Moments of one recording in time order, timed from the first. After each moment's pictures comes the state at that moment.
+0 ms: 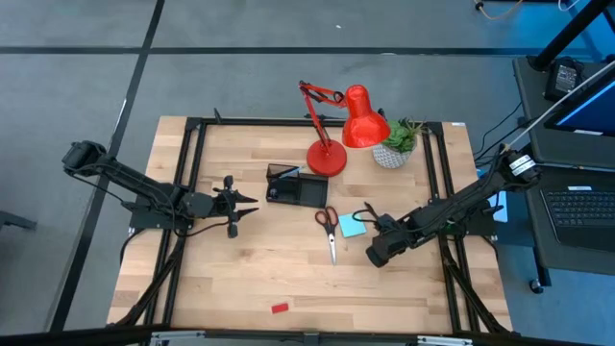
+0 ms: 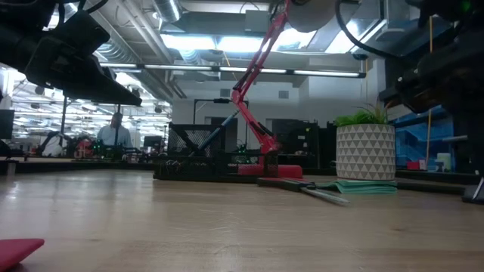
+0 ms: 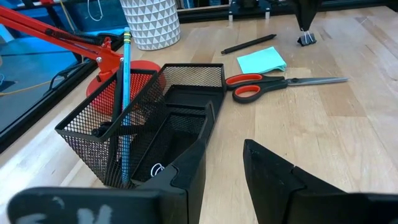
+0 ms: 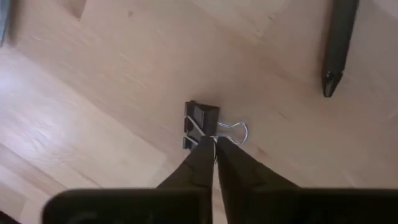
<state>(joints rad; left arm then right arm) -0.30 0.77 0.14 0.23 -0.52 -0.09 0.48 1.42 0.71 -0.62 -0.03 1.46</state>
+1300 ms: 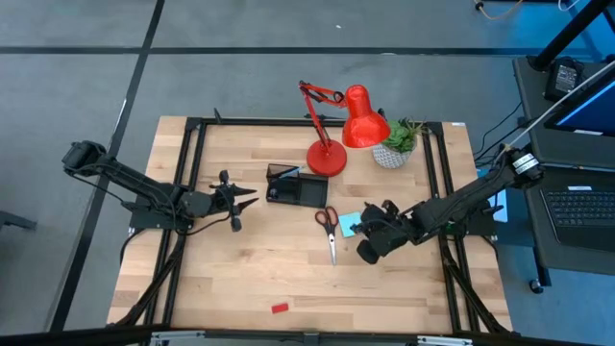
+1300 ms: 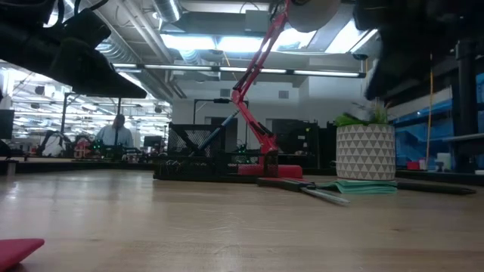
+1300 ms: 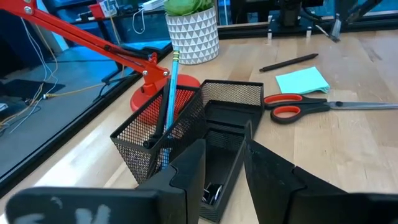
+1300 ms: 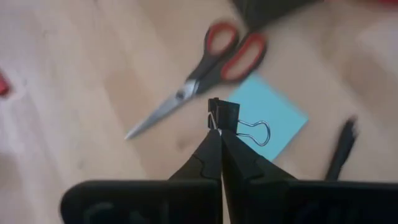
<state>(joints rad) -0.30 0.77 0.14 0.29 -0.68 -0.08 0.46 1.38 0.92 -0.62 0.43 0.93</state>
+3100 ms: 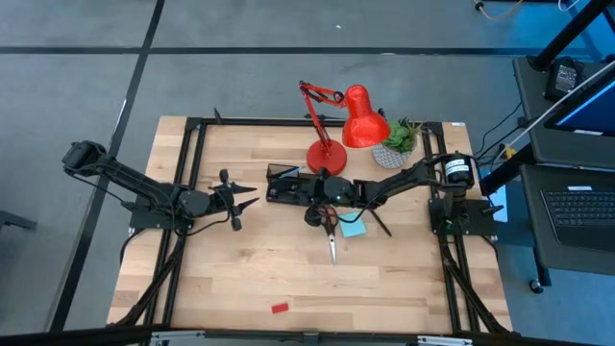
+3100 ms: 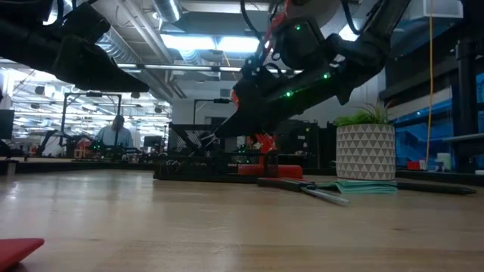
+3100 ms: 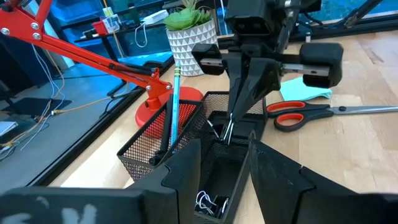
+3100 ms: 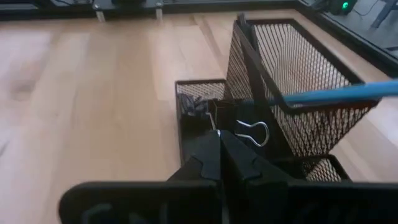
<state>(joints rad) -0.30 0.77 0.14 0.34 -0.69 0.01 -0.03 1.95 0.92 0.62 0.21 0.05</state>
